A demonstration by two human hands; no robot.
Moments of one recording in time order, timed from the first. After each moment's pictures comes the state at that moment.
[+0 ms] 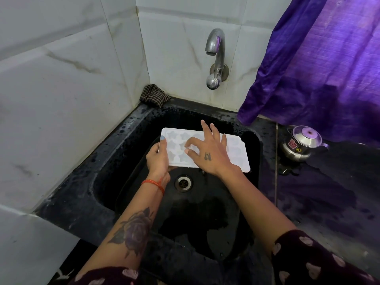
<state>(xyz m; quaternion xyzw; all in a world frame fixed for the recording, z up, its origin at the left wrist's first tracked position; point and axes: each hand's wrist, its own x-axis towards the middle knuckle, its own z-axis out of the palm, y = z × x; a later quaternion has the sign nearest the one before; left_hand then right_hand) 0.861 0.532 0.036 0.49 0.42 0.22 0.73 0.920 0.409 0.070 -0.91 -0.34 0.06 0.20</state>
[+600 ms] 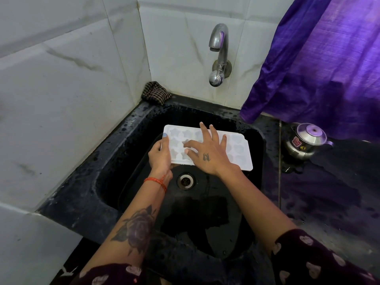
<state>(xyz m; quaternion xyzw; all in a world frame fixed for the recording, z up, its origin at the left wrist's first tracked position) 0.864 0.536 0.035 0.50 0.41 0.22 0.73 0.917 0.417 0.065 -0.92 -0.35 0.09 0.15</state>
